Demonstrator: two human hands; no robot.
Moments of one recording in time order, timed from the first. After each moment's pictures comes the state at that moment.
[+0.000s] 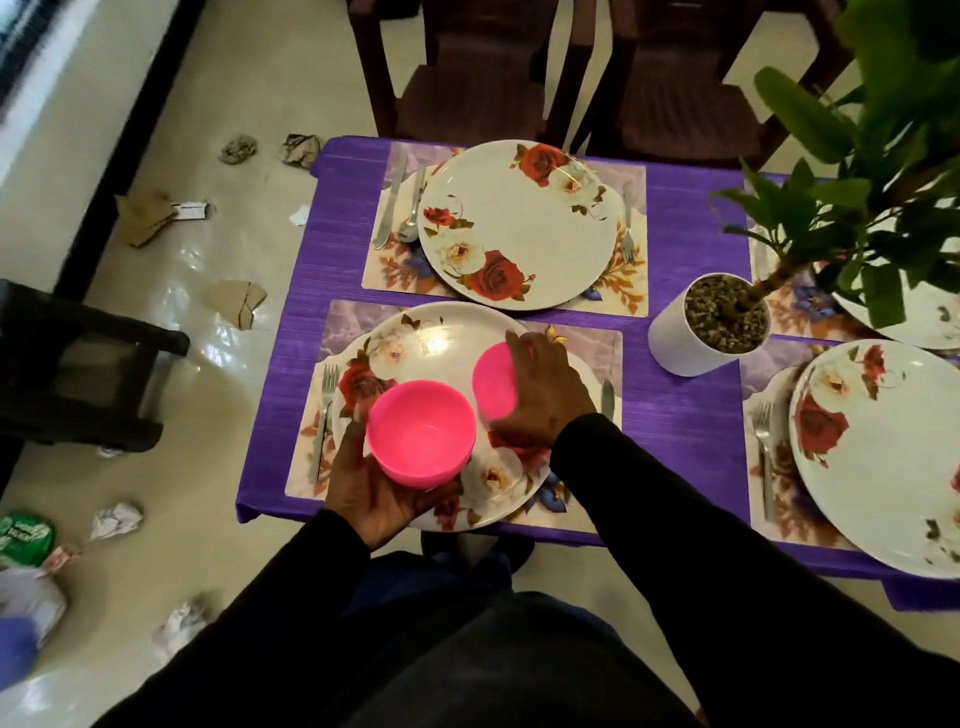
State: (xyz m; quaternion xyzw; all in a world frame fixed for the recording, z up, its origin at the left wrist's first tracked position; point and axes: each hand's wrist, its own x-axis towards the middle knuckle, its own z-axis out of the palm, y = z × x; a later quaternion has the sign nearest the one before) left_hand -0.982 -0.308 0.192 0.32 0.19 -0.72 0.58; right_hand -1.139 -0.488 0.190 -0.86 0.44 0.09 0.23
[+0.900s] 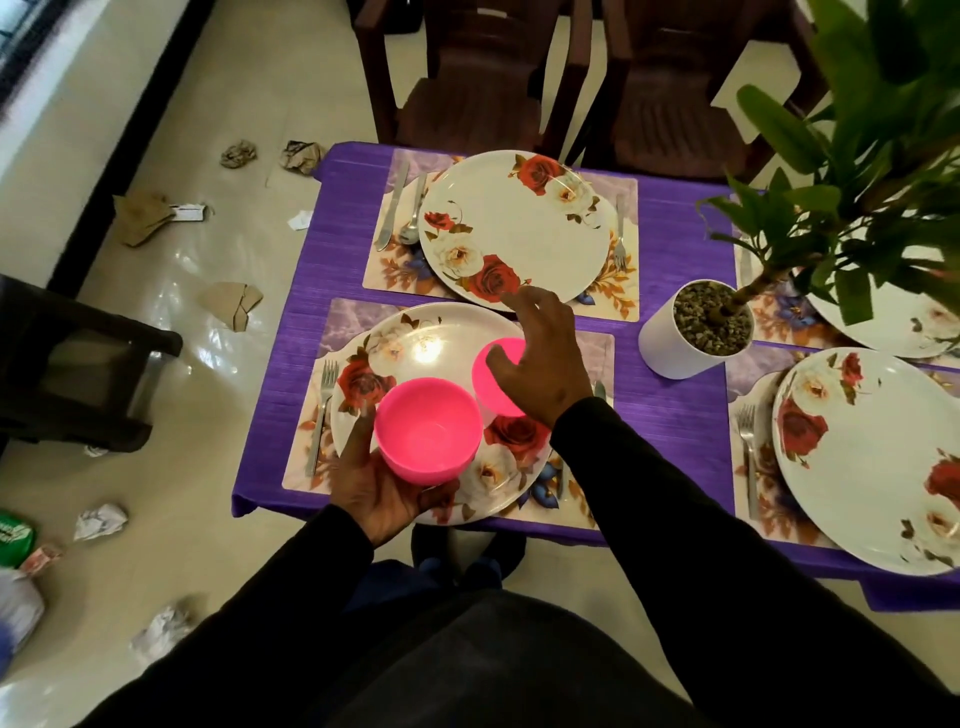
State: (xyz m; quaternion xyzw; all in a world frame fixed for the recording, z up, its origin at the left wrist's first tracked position) left_hand -0.991 -0.304 0.197 0.33 0.18 -0.72 0.59; right_hand -1.125 -0.484 0.242 -0.81 0.47 -0.17 0.30
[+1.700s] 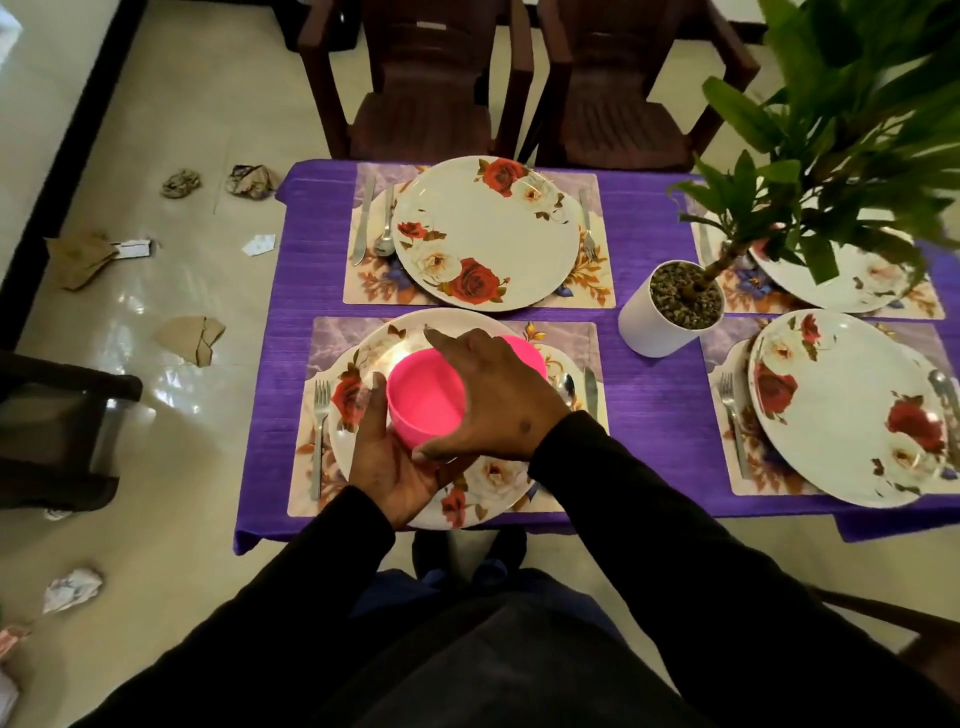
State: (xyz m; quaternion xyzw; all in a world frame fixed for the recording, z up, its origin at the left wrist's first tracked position) left_hand -0.983 -0.335 0.221 0.36 0.17 -0.72 0.57; right_hand -1.102 -0.432 0.285 -0.88 0.38 0.03 0.30
